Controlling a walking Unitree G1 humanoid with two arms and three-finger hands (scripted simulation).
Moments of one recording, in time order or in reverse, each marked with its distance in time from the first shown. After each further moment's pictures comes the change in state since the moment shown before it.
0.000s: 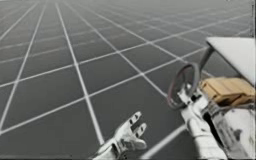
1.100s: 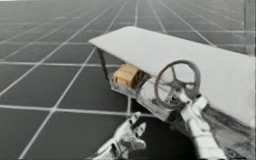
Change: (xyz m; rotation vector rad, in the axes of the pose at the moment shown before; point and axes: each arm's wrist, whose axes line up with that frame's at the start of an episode) left arm -0.001 0.001 0.000 -0.003 -0.002 0.000; right arm -0.001 0.002 -0.001 -0.005 0.001 0.008
